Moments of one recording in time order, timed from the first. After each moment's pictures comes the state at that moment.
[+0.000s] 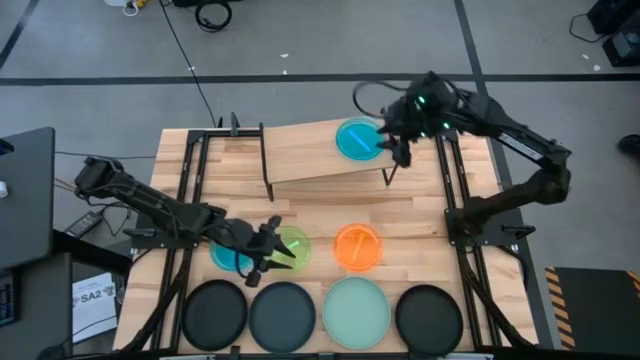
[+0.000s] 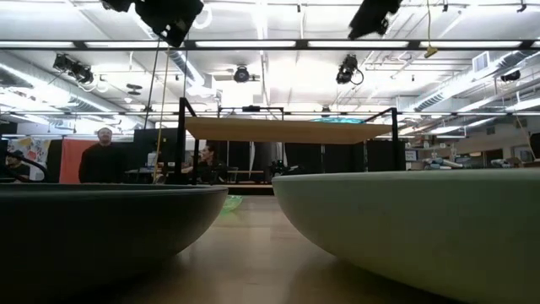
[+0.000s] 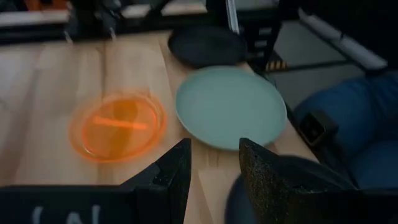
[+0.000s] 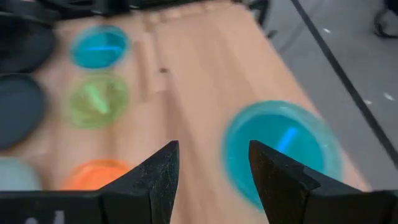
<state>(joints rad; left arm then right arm) -0.38 1.25 0.76 0.05 -0.07 -0.10 -0.46 1.25 1.52 -1.01 -0.21 -0.18</state>
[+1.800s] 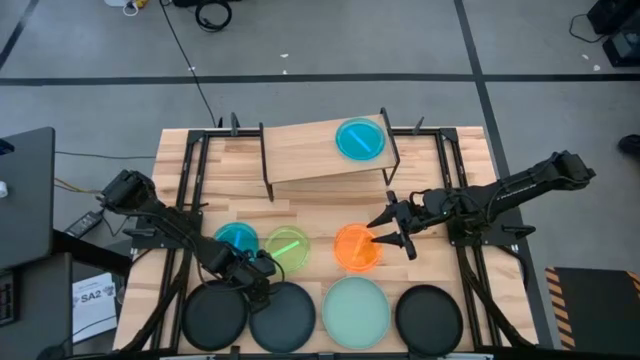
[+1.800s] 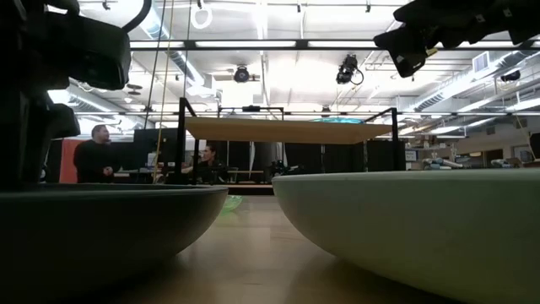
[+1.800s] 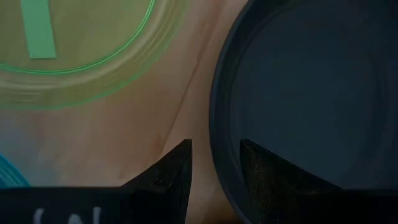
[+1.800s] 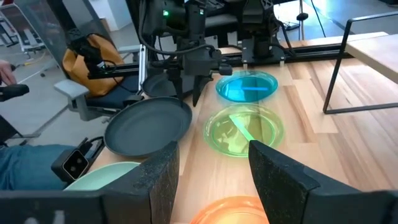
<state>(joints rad) -0.60 1.57 0.83 -0.37 -0.07 -1.04 0.22 0.93 0.45 0.23 -0.02 0.16</state>
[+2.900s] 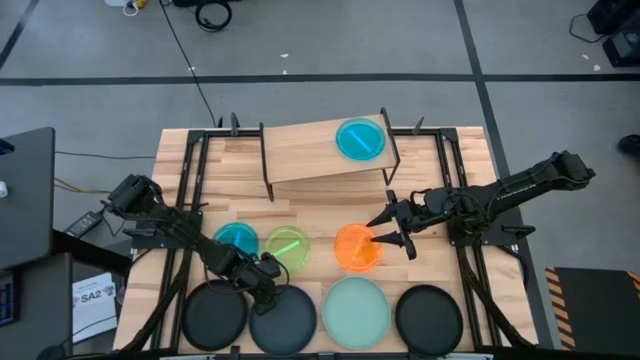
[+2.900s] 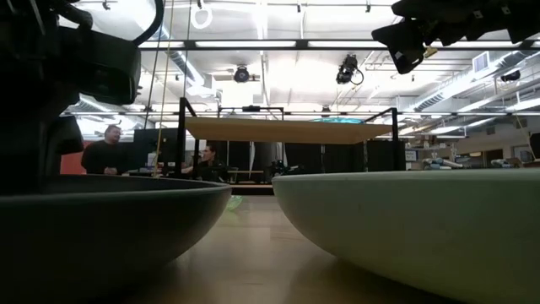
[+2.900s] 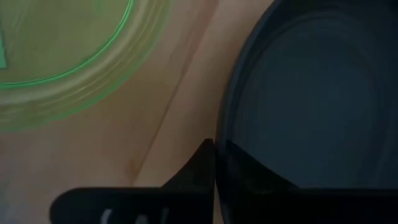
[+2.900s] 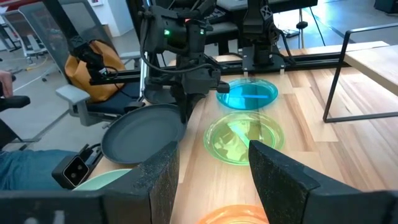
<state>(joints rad) -0.60 1.65 0.83 -0.27 -0.06 -1.07 0.21 0.93 0.45 0.26 -0.02 0.15</state>
